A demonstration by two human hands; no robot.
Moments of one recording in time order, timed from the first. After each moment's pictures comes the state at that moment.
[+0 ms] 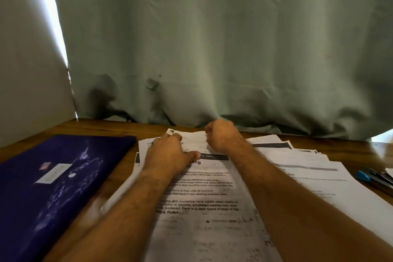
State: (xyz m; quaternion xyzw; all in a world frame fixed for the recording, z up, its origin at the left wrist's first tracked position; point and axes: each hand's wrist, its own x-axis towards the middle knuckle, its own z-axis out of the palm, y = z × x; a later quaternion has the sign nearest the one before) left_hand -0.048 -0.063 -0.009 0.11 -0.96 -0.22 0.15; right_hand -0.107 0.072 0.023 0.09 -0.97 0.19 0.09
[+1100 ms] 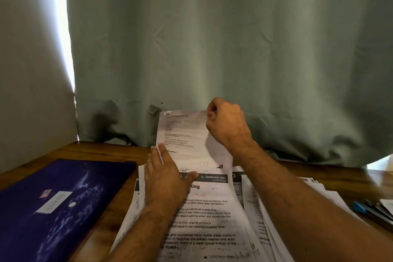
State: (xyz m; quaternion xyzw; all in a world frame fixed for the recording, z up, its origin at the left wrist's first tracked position) left_hand -0.048 -0.061 -0.021 0.12 -0.90 -0.30 0.28; right_hand -0.093 0.078 0.111 0.19 -0.87 0.26 0.37
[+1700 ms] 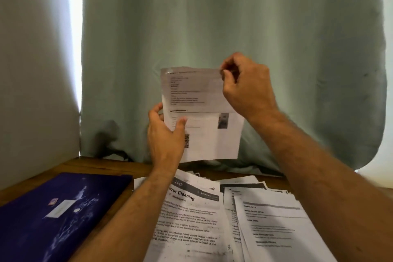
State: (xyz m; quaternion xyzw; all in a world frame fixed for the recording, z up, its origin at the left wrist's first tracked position) left_hand 0.002 -0.023 0.112 -0.03 -0.64 -0.59 0.49; right_hand 0.020 0.139 0.230 0.30 -0.70 0.28 0.58
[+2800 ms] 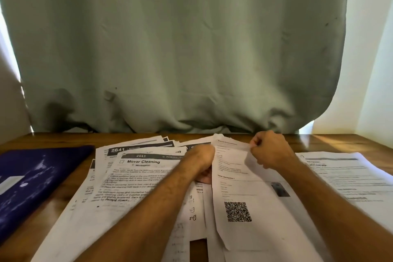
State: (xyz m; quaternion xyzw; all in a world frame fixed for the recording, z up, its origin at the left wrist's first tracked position) left_hand -0.001 0.119 0.026 0.07 -0.86 -0.50 -0.09; right_hand -0.009 0.310 0.028 -0.04 -0.95 0.26 0.18
